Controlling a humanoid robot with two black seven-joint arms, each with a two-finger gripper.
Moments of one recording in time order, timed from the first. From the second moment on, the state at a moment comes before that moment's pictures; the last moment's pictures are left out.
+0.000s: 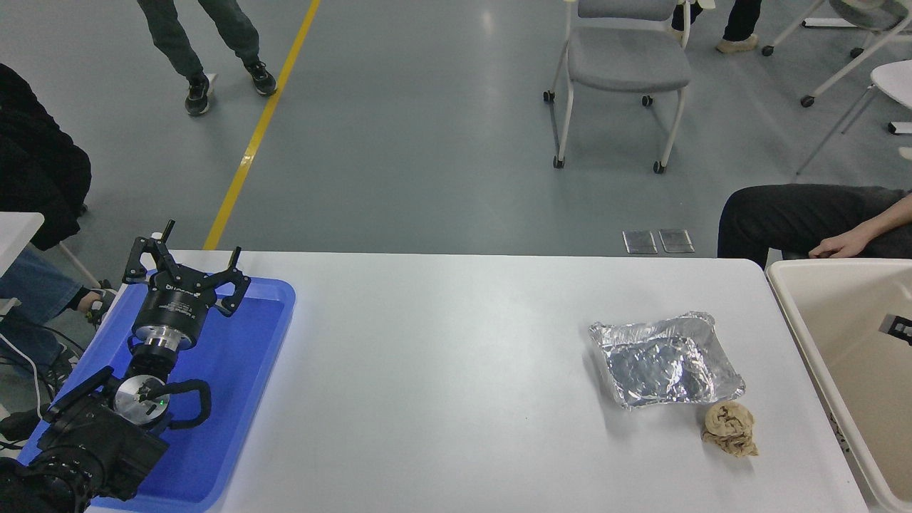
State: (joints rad) left arm -0.64 0.20 -0.89 -0.20 -0.21 -0.79 -0.32; right arm 0.96 -0.64 -0.72 0.30 -0.53 0.17 0.10
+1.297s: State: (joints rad) left arm -0.64 0.20 -0.89 -0.20 -0.21 -0.79 -0.32; right arm 2.31 -0.42 -1.28 1.54 -0.36 0.75 0.10
